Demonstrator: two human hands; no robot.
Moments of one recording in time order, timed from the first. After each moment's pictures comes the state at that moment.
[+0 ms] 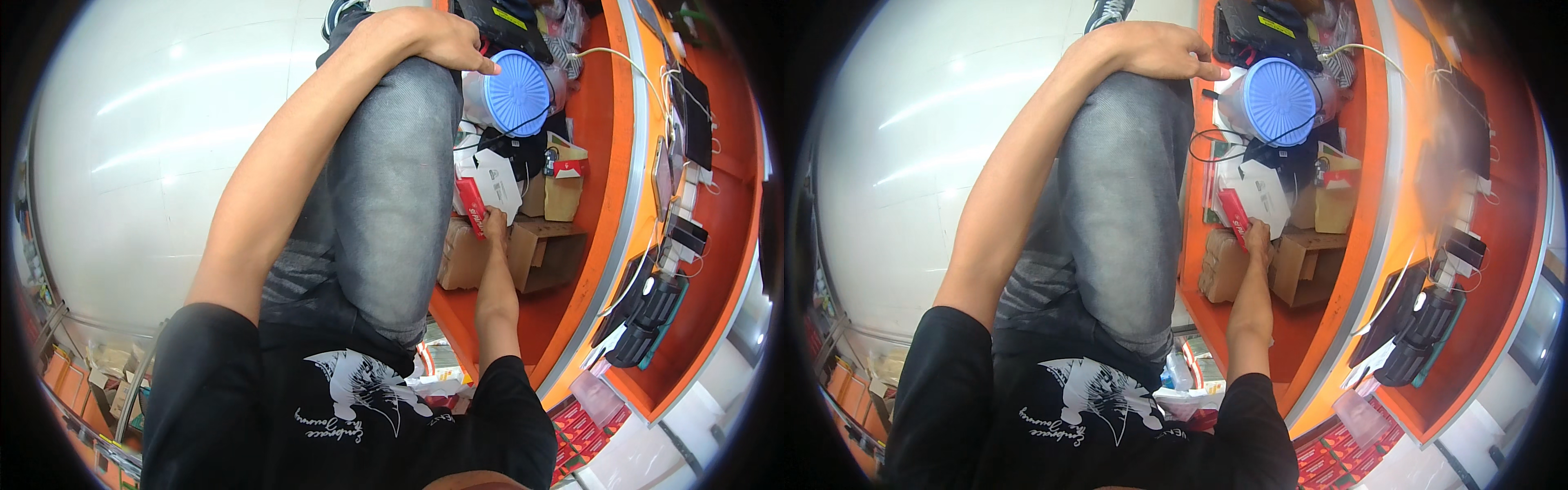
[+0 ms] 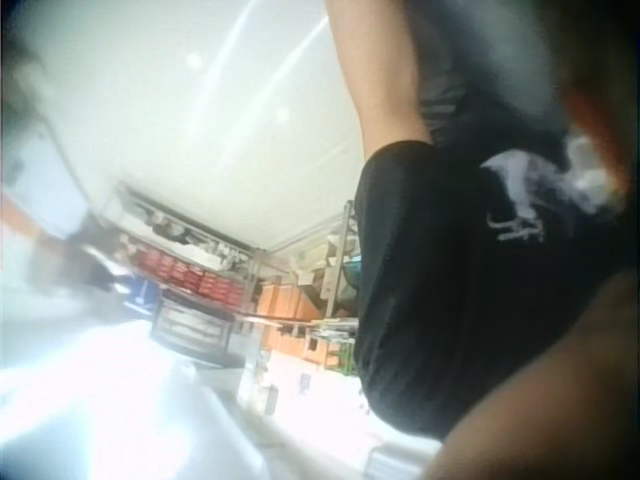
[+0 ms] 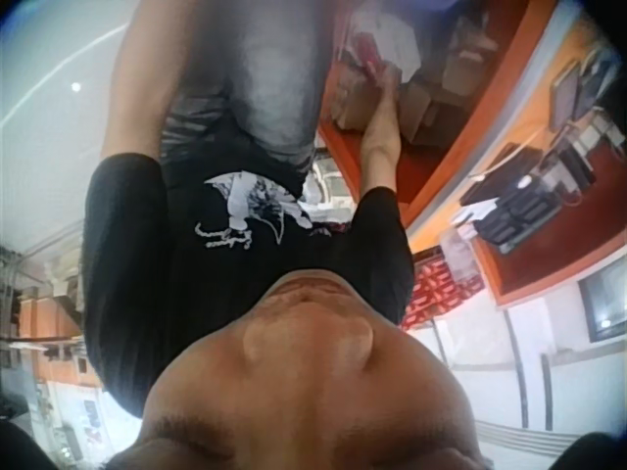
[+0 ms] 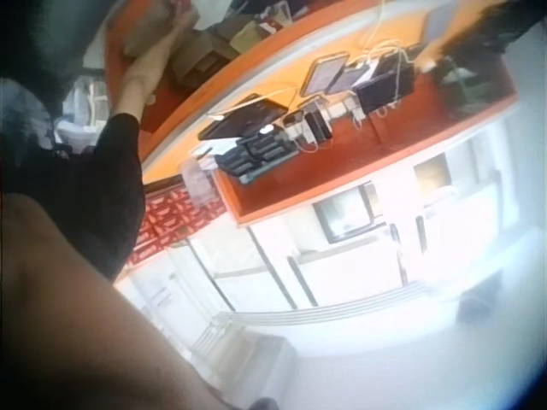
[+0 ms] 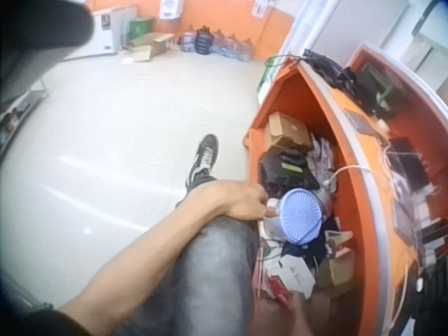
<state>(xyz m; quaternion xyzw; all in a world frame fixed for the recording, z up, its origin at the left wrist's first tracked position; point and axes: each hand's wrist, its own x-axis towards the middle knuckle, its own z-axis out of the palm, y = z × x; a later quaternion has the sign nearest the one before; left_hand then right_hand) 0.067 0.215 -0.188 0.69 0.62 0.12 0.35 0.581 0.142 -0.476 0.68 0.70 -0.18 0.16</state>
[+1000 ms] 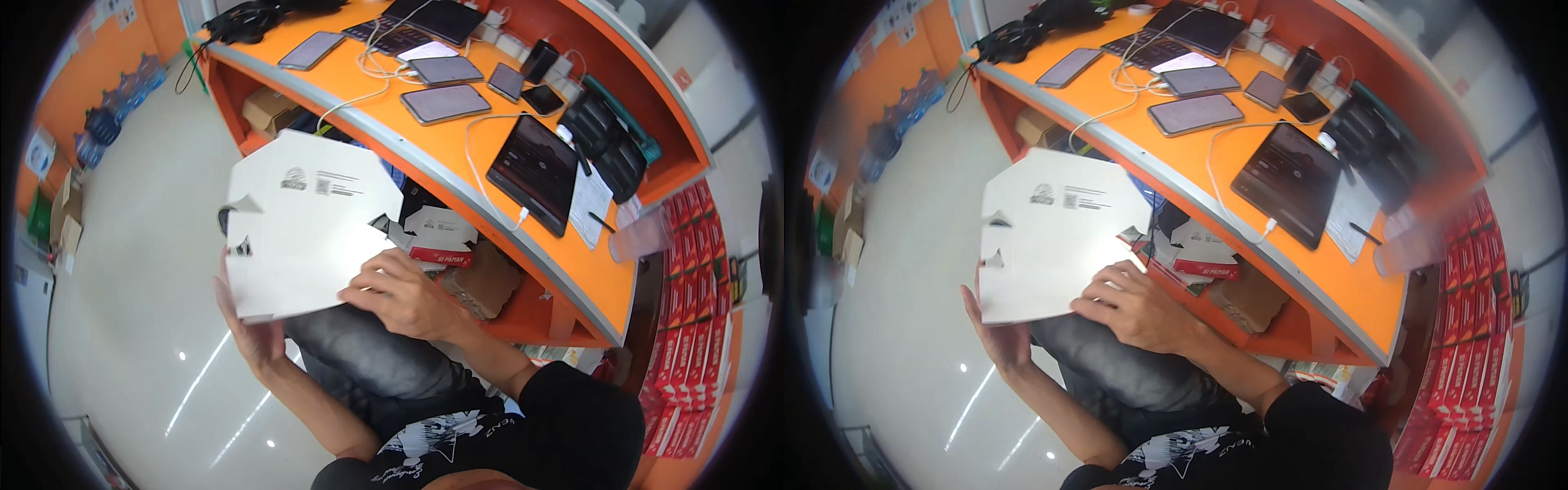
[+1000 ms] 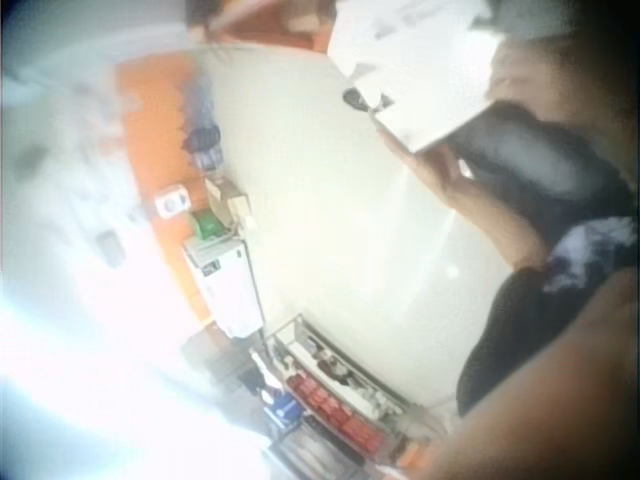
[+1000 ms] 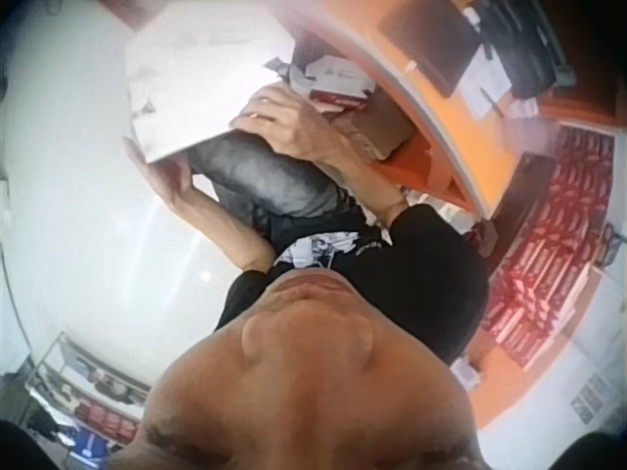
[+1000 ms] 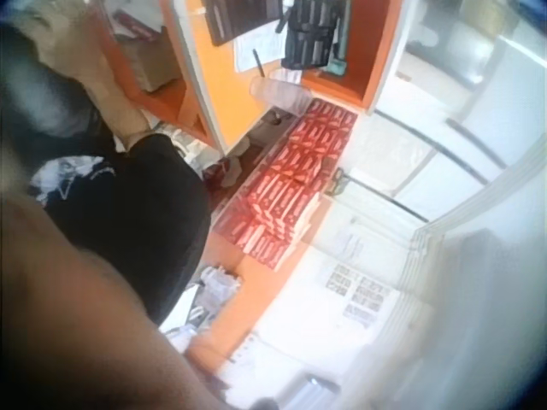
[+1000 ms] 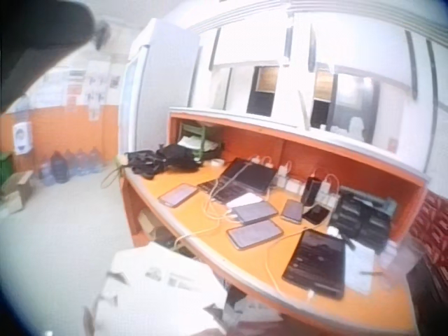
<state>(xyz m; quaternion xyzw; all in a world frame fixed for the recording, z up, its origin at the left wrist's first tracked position) 0.087 0.081 -0.114 0.18 0.33 0.71 0.60 0.317 0.058 -0.092 0.34 0.87 -0.07 -0.37</state>
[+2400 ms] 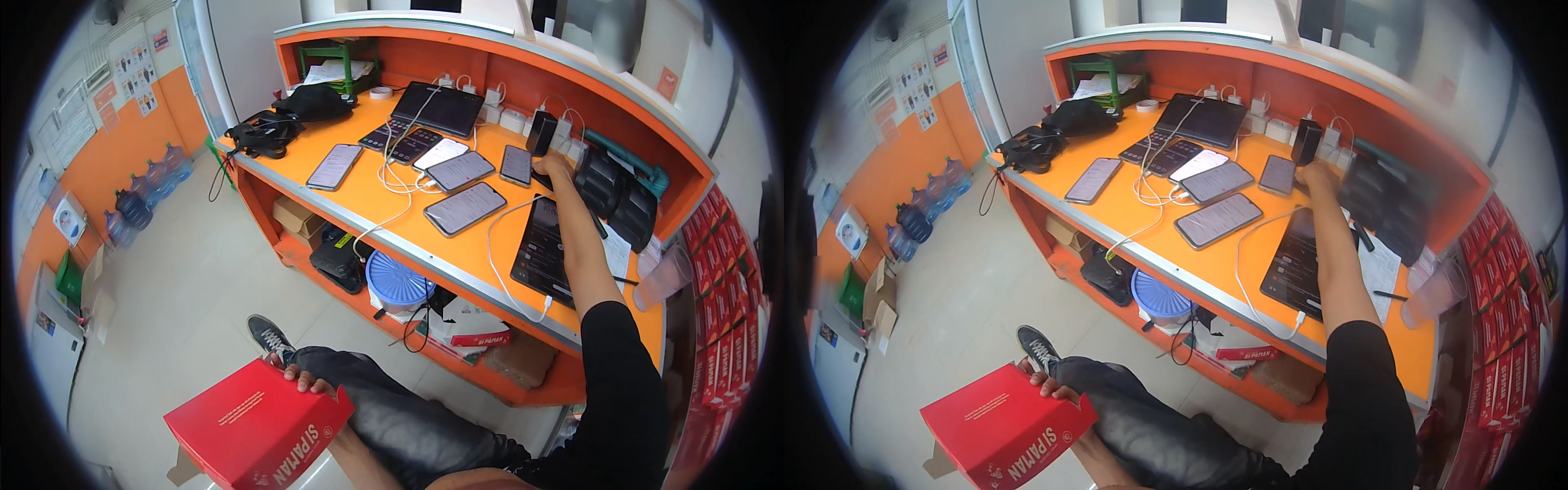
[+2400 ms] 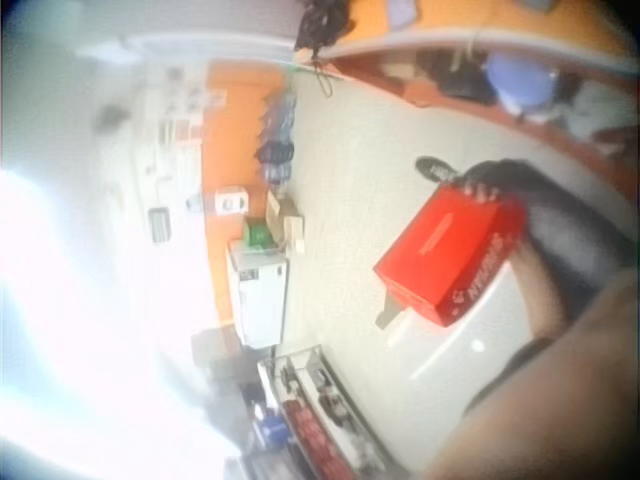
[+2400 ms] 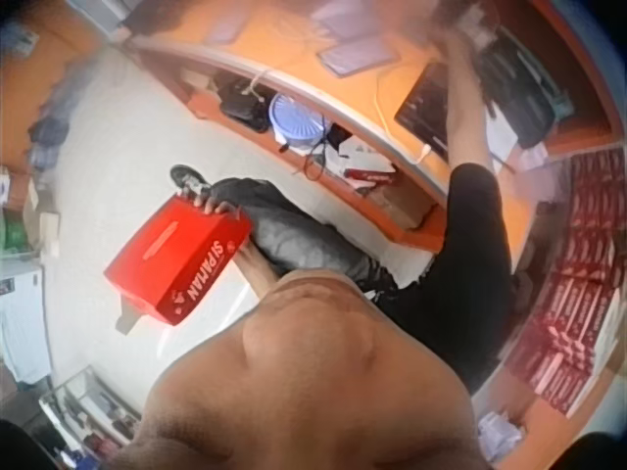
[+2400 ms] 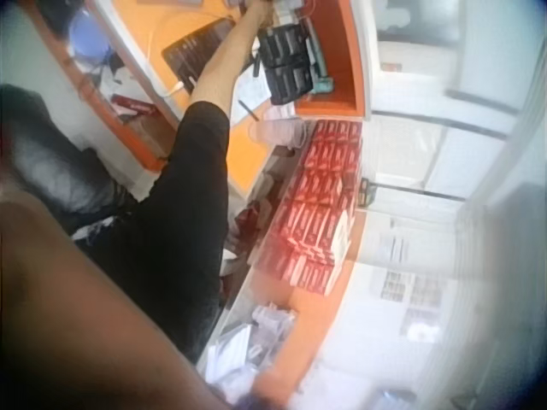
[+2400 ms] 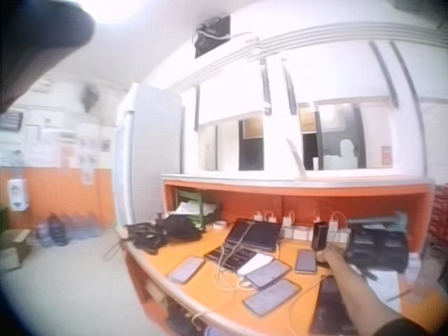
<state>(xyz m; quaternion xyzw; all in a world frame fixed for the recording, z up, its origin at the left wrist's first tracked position) 0.079 0.127 -0.171 0.16 -0.20 0.71 0.65 0.687 0.334 -0.003 0.96 0.27 0.02 -0.09</state>
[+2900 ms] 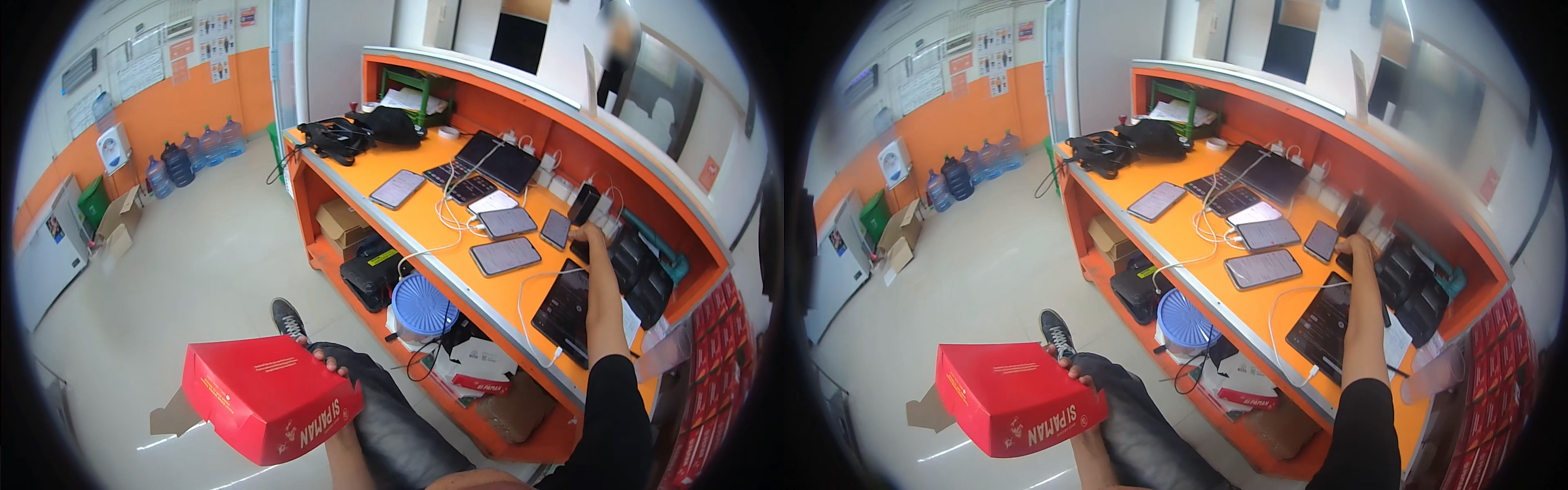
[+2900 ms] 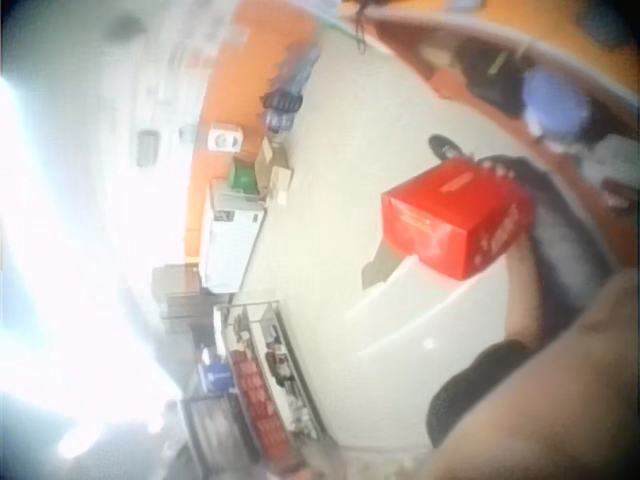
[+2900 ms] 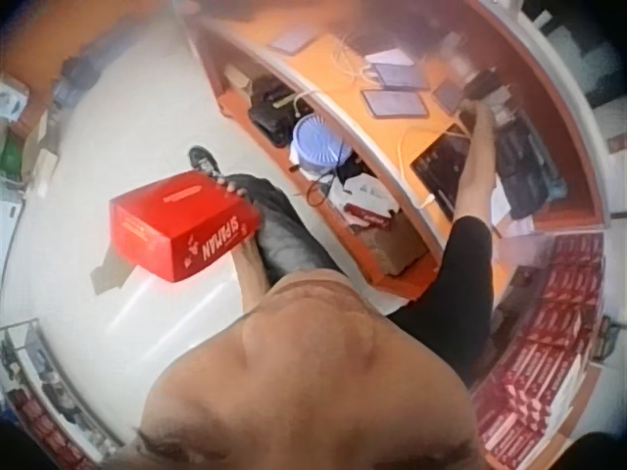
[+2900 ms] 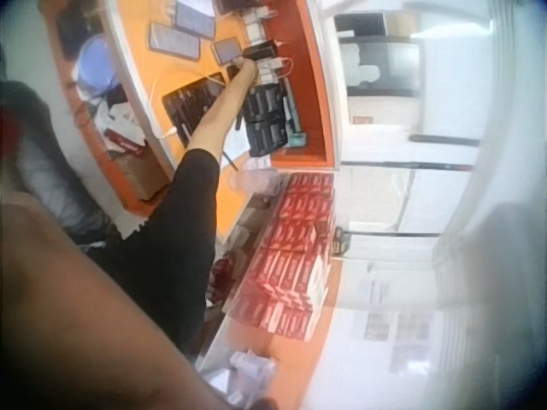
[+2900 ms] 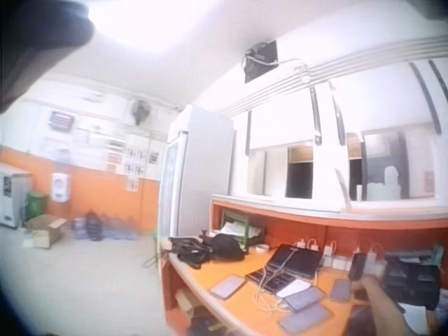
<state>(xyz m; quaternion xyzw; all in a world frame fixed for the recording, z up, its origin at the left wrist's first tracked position) 0.089 0.122 -0.175 0.16 -0.14 0.78 0.59 0.712 0.351 0.003 0.96 0.28 -0.03 0.04</state>
